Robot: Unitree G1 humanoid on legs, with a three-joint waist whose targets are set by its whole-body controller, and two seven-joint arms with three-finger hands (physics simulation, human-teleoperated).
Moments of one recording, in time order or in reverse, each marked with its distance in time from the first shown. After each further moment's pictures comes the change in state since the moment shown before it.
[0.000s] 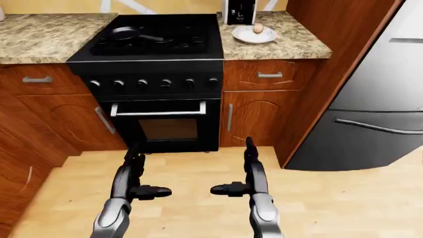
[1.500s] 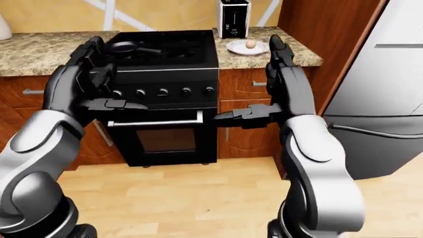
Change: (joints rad) left arm -0.694 0.207 0.149 -0.731 -0.291 1.131 0.185; right arm -0.680 -0.203 -0.124 -0.916 -0.015 1.302 0.031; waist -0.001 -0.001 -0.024
